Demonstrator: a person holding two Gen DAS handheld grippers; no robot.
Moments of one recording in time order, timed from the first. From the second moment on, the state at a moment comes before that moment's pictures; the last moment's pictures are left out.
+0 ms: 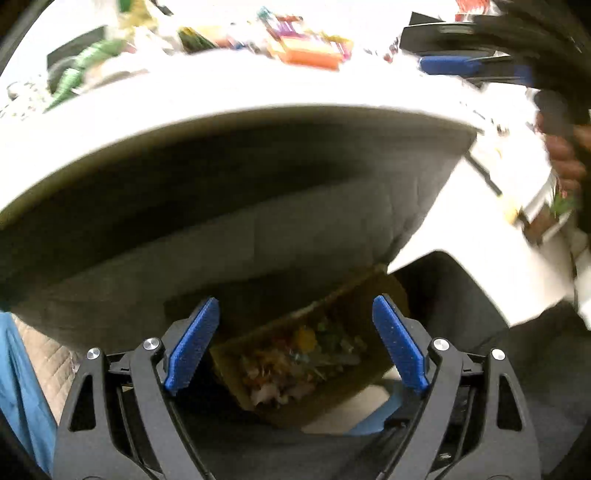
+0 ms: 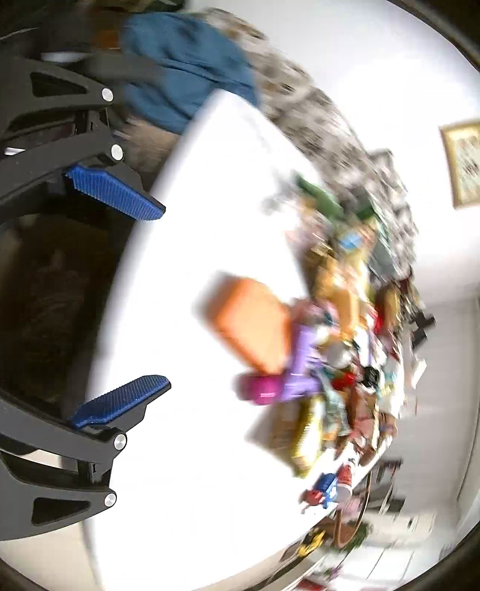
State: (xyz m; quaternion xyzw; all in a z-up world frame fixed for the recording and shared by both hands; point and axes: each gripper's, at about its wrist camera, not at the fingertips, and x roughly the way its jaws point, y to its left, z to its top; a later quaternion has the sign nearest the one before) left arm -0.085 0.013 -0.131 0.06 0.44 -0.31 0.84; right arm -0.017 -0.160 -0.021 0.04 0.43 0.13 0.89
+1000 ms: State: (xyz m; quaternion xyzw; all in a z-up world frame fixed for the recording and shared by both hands) left arm 0.106 0.012 -0.049 -0.06 0.42 -0.05 0.90; right arm 0.019 -0.232 -0.037 0.09 0.42 0.14 0.89
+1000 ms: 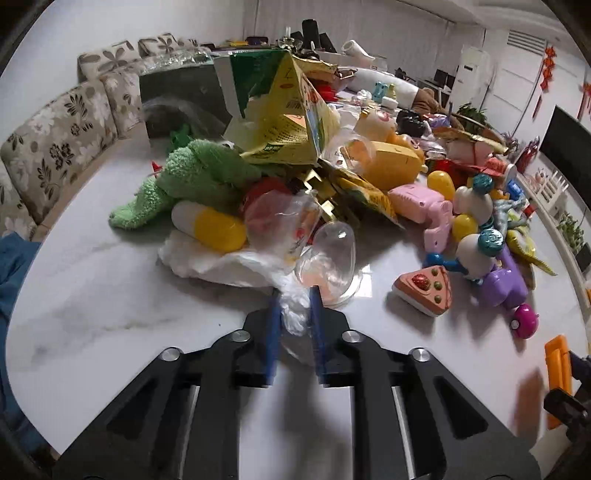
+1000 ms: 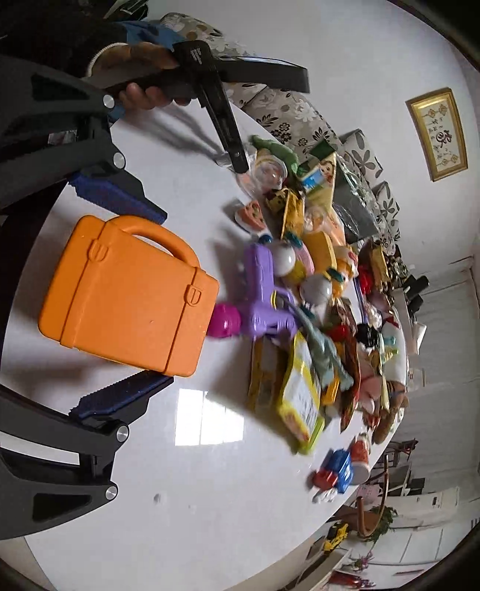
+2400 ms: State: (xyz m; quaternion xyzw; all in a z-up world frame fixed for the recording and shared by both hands) left arm -0.076 0.026 -0.117 0.02 0.48 -0.26 0.84; right arm -0.099 -0.230 -0.064 0.05 0.48 0.24 0.84
